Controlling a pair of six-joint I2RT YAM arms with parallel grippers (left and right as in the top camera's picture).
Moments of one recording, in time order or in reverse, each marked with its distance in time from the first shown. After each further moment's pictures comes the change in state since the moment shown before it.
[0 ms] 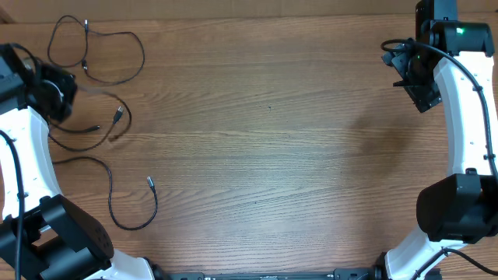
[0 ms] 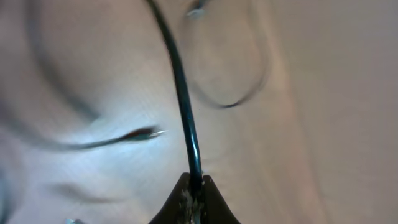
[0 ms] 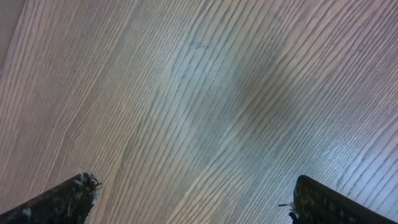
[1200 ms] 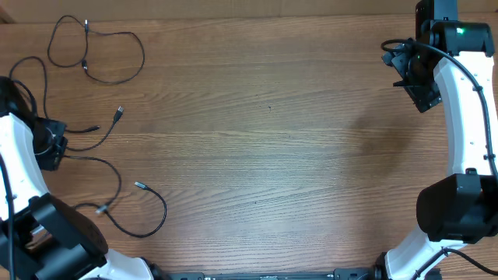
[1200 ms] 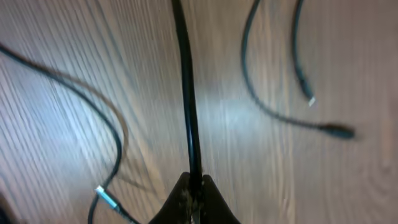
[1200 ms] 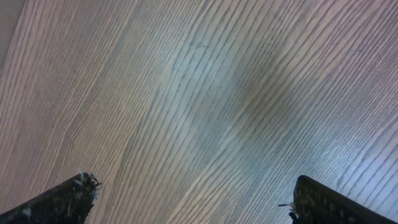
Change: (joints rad) left arm 0.092 0.032 0.000 -0.455 -0.318 -0.041; right arm 0.000 0.000 0.000 0.000 0.000 0.000
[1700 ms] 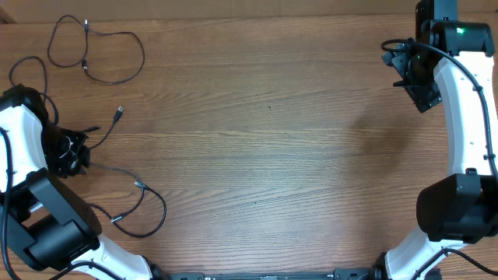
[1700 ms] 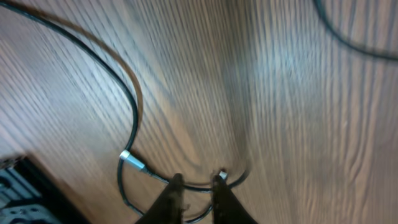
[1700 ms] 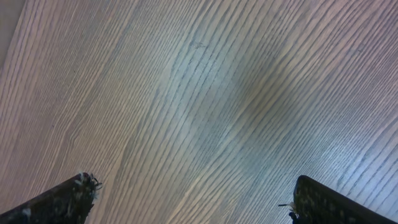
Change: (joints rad) left arm -0.032 0.117 0.000 -0.151 0.050 0.079; right arm 0.000 0.000 0.000 0.000 0.000 0.001
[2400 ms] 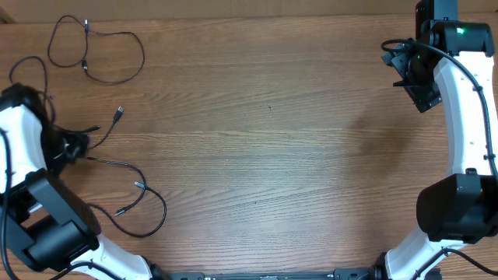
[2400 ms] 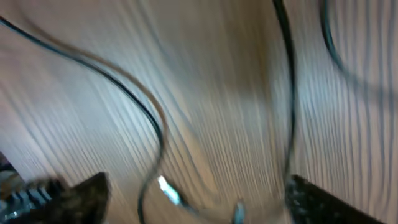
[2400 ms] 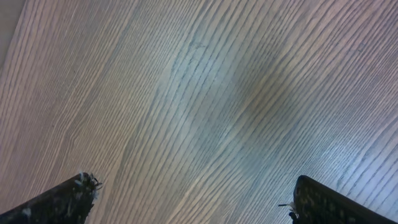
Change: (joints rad) left arm 0.031 0.000 -0.001 0.074 -0.174 -0.022; right arm 0.000 0.000 0.000 0.000 0.000 0.000
